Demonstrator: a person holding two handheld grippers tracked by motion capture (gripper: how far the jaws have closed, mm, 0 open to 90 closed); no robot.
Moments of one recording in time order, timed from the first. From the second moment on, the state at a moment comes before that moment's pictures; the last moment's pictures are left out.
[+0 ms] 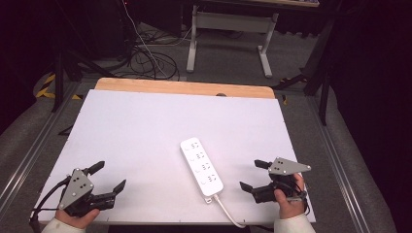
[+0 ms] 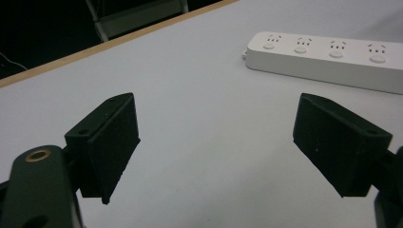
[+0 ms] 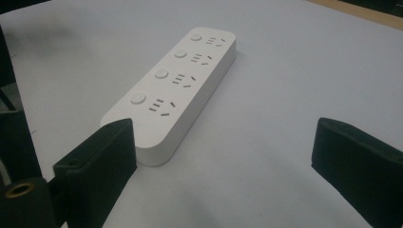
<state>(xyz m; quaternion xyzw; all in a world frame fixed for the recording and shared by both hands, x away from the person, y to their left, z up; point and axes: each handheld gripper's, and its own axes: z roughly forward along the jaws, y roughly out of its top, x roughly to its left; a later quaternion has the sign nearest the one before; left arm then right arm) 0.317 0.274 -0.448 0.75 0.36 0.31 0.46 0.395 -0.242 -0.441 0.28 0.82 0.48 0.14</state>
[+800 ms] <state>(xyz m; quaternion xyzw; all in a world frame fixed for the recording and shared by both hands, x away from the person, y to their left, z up) 0.321 0.275 -0.452 0.76 0.36 0.30 0.45 0.396 -0.266 -0.484 0.30 0.82 0.46 0.13</state>
